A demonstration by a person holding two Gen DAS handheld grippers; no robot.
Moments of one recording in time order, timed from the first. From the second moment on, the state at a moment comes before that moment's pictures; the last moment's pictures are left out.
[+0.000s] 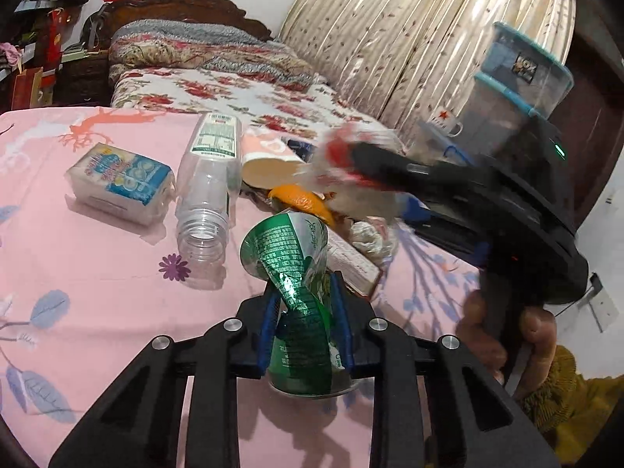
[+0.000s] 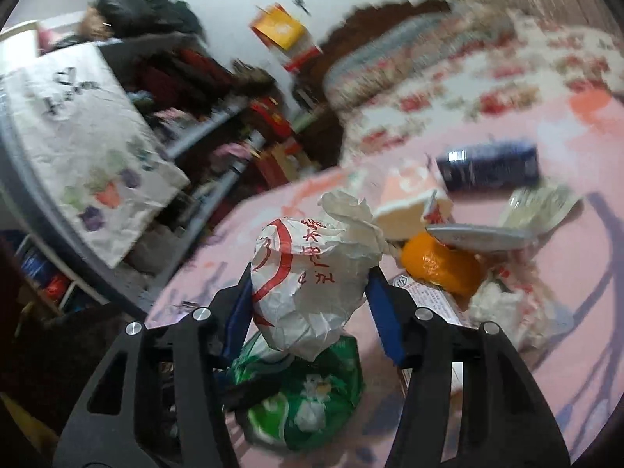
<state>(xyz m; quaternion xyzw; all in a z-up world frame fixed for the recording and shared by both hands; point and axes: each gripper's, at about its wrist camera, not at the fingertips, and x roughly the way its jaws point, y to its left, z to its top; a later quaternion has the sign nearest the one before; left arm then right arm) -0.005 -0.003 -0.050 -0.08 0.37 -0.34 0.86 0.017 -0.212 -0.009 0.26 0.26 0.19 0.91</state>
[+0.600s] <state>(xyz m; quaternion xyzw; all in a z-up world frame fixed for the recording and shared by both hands) 0.002 -0.031 -0.071 -0.04 0.44 -0.31 0.84 -0.094 -0.298 -0.032 0.28 0.23 0.04 0.93</state>
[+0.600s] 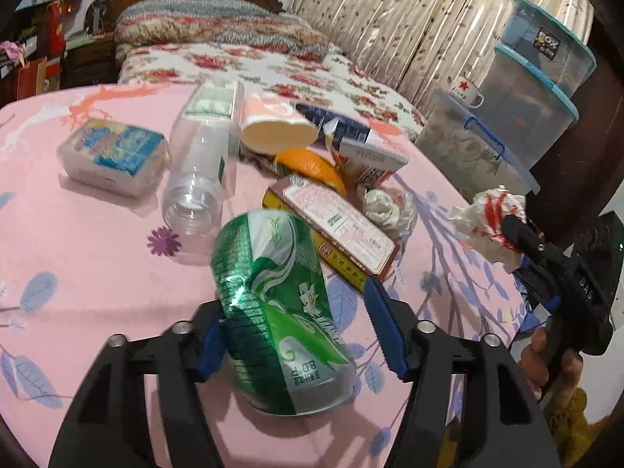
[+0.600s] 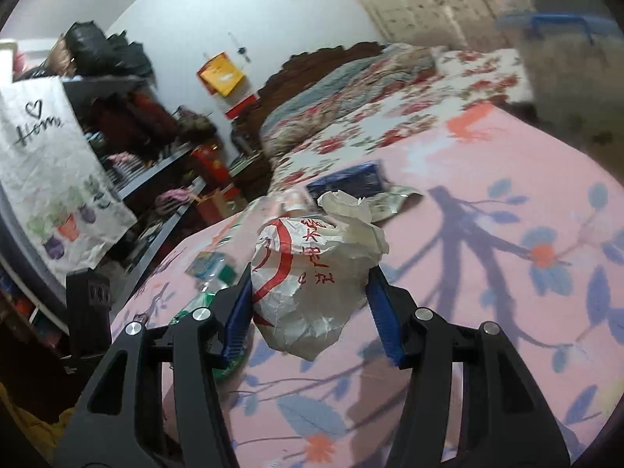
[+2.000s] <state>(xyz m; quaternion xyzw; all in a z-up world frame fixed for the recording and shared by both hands) 0.030 -0.389 -0.016 0.07 0.44 -0.56 0.70 -0.156 -0.512 -0.054 0.29 0.23 -0.18 0.91</state>
